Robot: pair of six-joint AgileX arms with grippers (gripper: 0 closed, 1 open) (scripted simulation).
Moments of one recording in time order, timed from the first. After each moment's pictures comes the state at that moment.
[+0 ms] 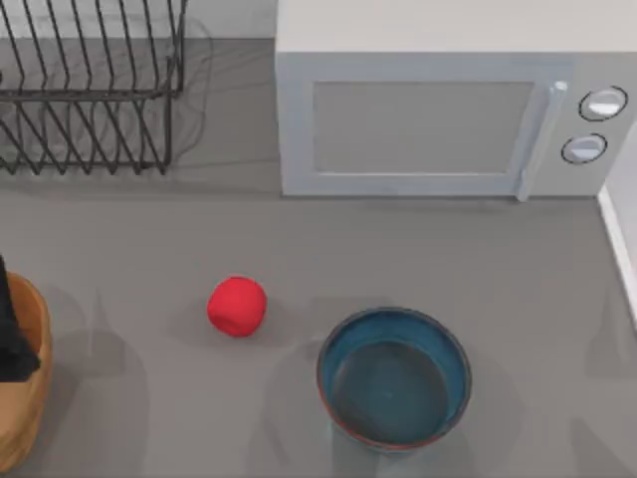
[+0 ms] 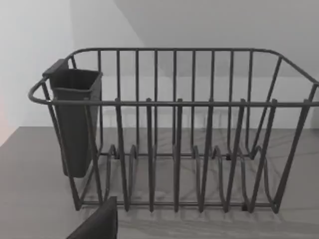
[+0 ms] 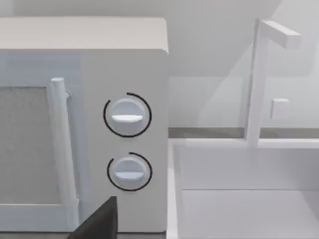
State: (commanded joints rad) left arm 0.00 0.00 0.00 0.00 0.00 0.00; right arm 0.00 0.00 0.00 0.00 0.00 0.00
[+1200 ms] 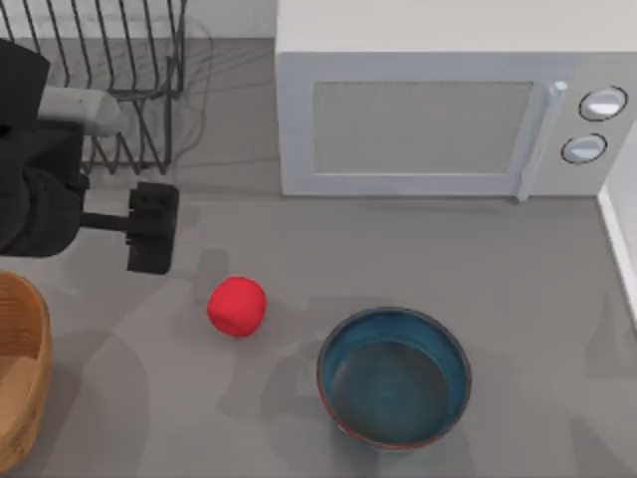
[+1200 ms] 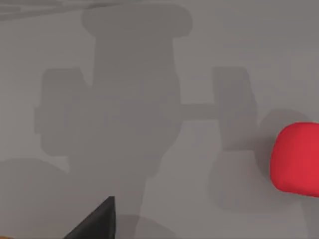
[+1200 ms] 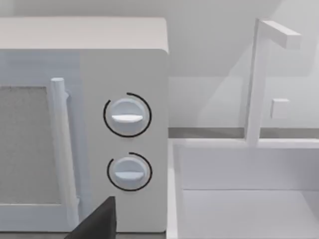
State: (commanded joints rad) left arm -0.34 1.22 0.91 -0.66 0.00 -0.14; right arm 0.00 0.00 0.00 0.00 0.00 0.00
